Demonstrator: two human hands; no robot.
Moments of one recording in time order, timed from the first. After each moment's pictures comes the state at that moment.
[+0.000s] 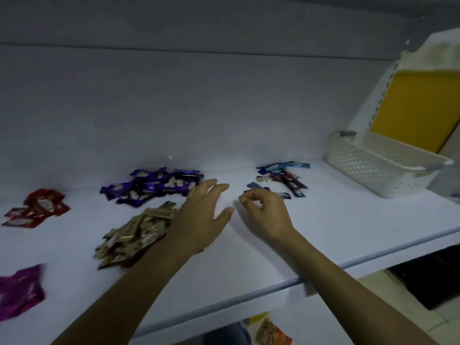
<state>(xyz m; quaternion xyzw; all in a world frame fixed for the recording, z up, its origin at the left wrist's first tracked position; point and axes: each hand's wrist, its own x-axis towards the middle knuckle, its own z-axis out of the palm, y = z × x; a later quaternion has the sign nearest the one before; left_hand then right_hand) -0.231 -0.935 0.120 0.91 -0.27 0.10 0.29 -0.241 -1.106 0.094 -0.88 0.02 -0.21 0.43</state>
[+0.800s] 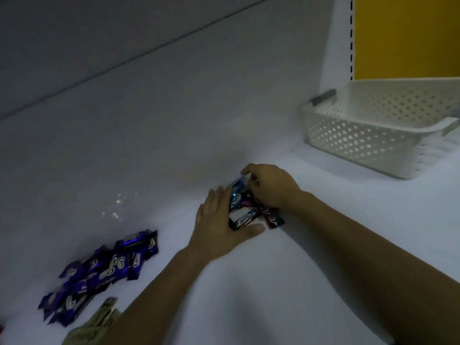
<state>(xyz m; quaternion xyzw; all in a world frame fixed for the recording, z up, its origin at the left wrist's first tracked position) -0.100 -1.105 0.079 0.93 -0.32 -0.01 0.18 -0.111 -1.281 0.087 -0.94 0.03 -0.19 0.29</state>
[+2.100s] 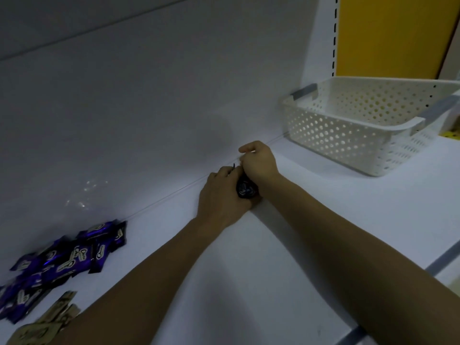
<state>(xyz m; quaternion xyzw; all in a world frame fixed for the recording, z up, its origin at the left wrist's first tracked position) -0.099 -1.179 0.077 0.91 -0.35 0.12 0.17 -0.117 -1.286 0.102 -0.69 0.21 -0.23 0.65</state>
